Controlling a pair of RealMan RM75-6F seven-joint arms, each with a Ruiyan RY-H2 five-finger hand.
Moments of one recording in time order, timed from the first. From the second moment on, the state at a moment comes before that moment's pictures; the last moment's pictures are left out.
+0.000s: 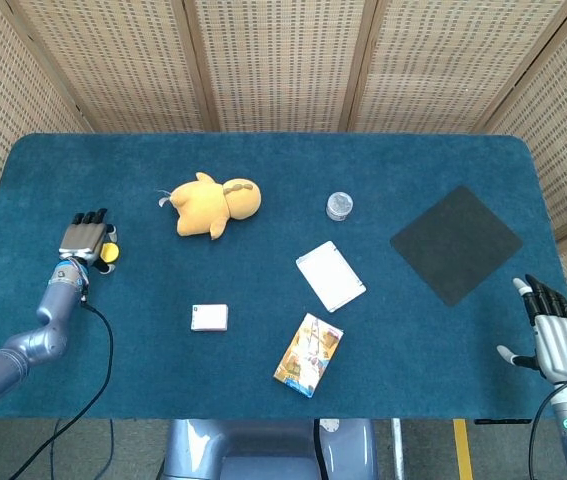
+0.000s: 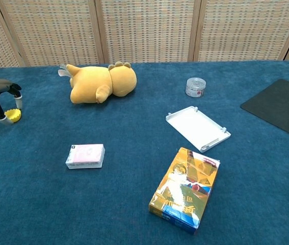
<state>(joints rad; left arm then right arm) -0.82 -1.58 -0.14 -0.83 0.71 0.56 0.36 0.15 -1.20 0.10 -1.47 -1.35 1.32 0.03</state>
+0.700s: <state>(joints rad) -0.81 -1.56 -0.11 -0.85 0.70 0.56 0.40 0.14 -1.20 0.10 -1.47 -1.38 1.36 0.06</state>
